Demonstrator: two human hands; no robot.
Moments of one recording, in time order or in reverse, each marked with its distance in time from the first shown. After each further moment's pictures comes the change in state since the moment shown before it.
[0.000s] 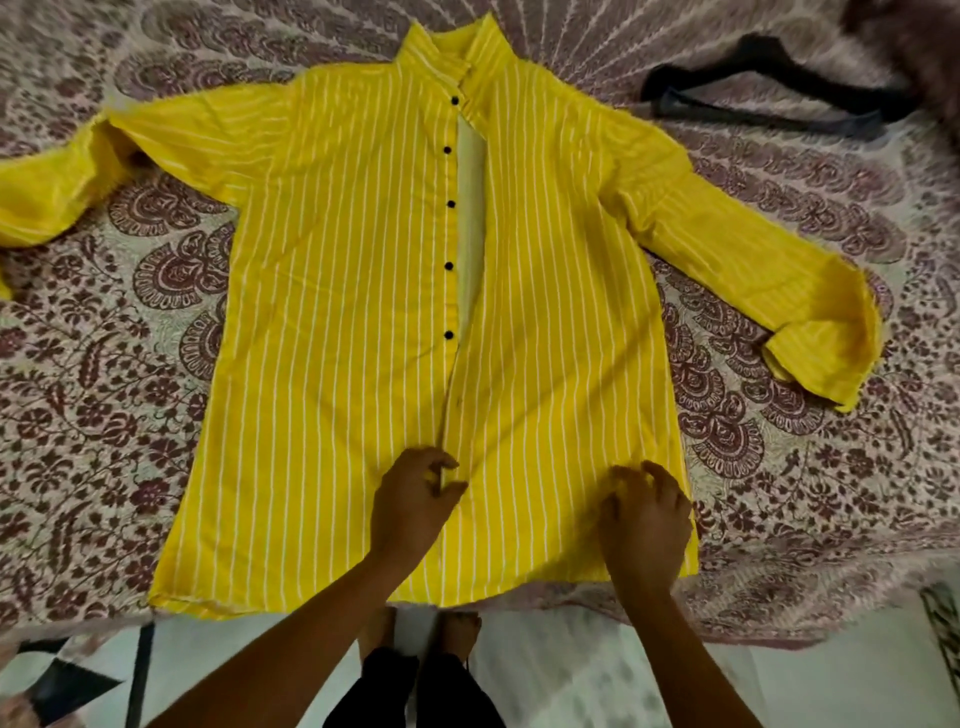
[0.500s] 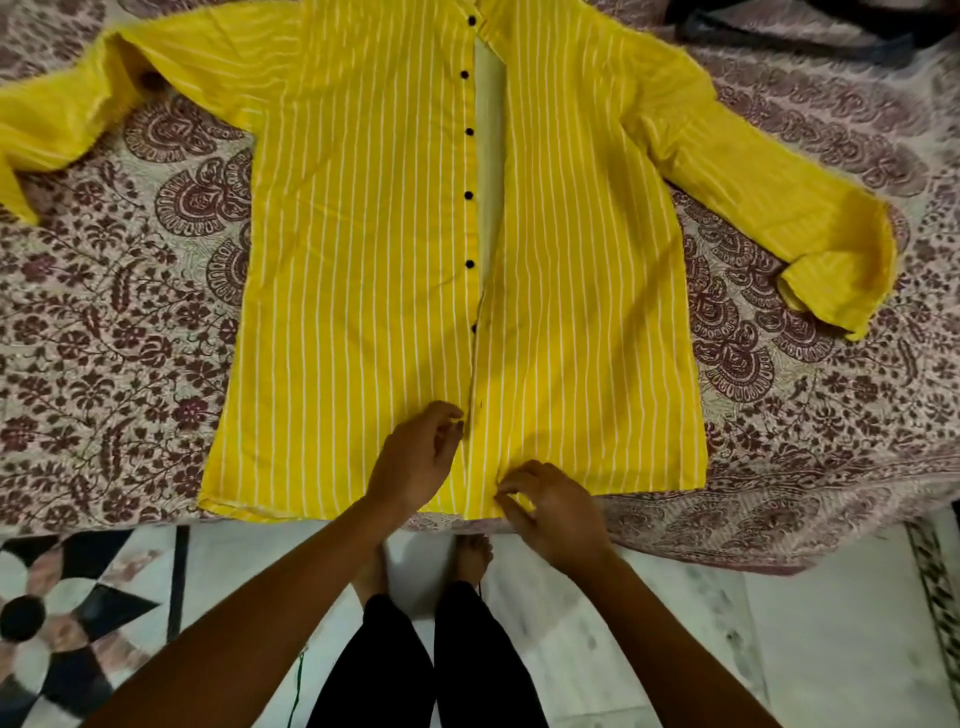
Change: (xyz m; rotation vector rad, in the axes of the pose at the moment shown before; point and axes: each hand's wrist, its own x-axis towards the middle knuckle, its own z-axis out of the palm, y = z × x) left_hand -0.037 -0.015 -0.031 0.034 -0.177 0.136; right_hand -0.088 -0.046 0.006 0.264 -0.380 -0.652
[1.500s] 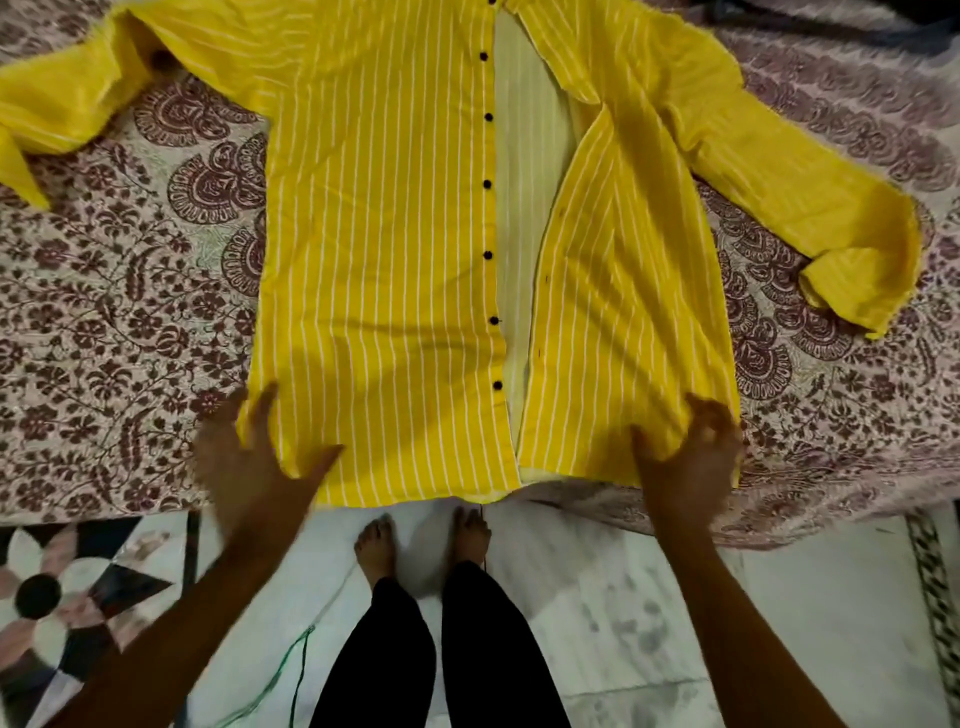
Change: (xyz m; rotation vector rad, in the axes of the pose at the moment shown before) left_hand -0.055 -0.060 -0.101 0.541 0.425 -0.215; right_hand 0.005 0.050 -0.057 -0.147 0.483 0.676
